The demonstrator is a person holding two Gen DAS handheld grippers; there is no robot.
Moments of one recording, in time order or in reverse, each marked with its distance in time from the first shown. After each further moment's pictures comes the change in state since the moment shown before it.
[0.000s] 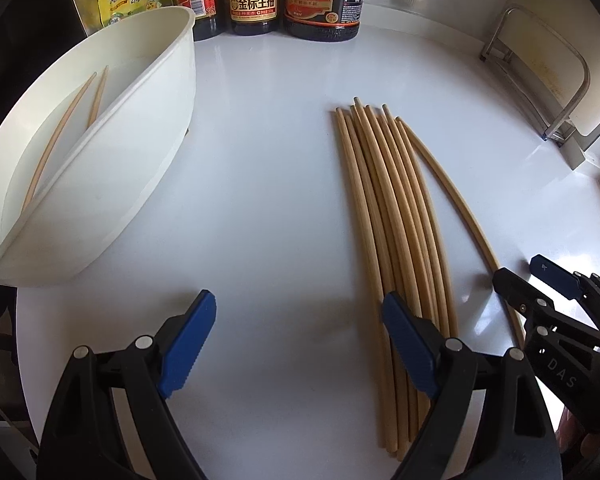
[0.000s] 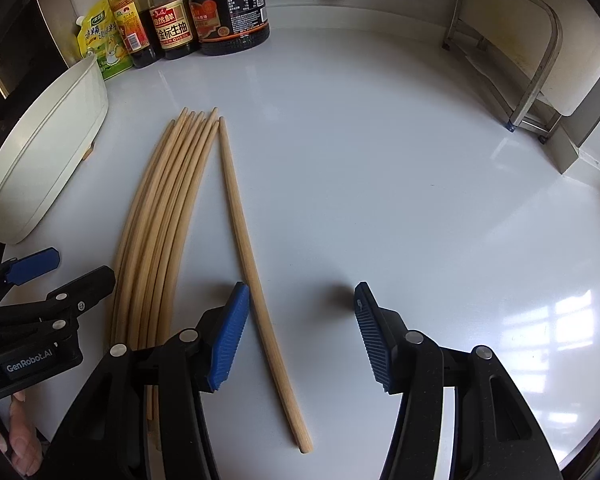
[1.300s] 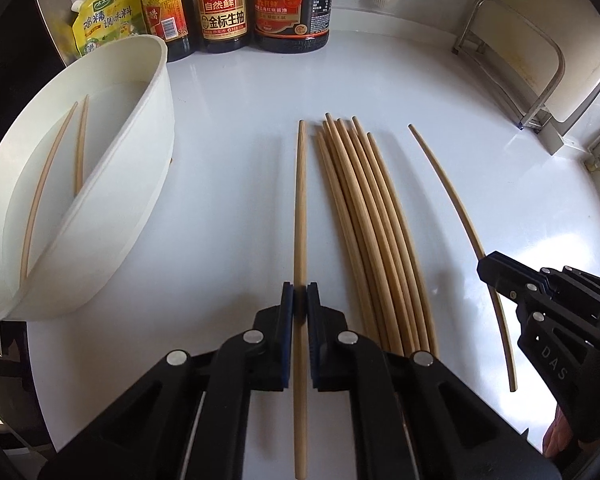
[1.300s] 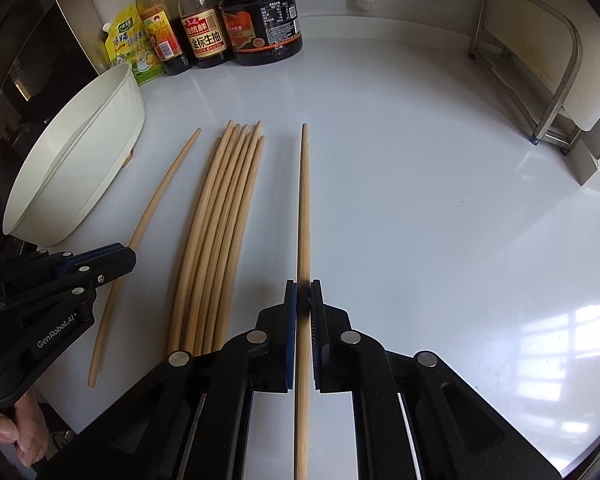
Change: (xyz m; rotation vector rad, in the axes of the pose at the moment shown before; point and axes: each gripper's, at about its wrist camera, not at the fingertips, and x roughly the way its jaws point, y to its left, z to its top) left arm -0.021 -0.005 0.015 0.090 0.004 -0.044; right arm -0.021 0.014 0.008 -0.005 -0.011 0.105
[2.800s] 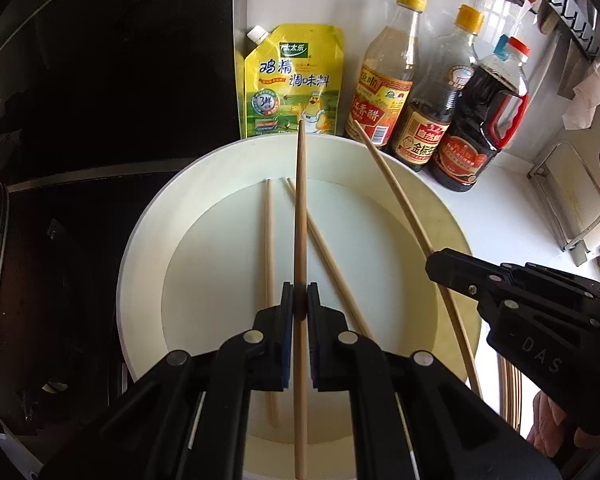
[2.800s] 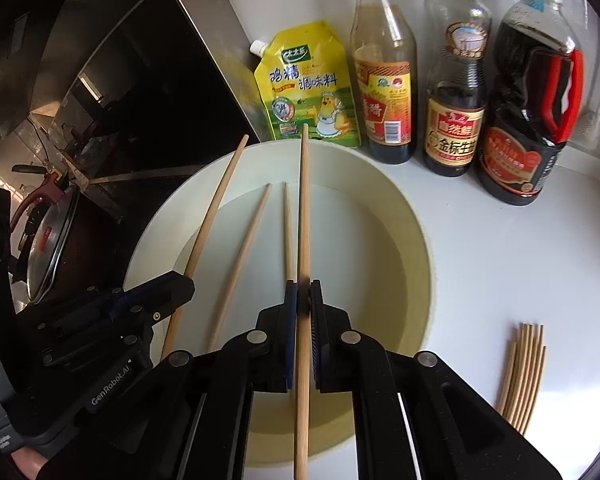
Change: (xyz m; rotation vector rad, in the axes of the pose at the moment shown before) left arm -0.058 0.239 0.074 -0.153 -0.151 0.021; right arm 0.032 0.245 0.160 -0.115 -0.029 0.246
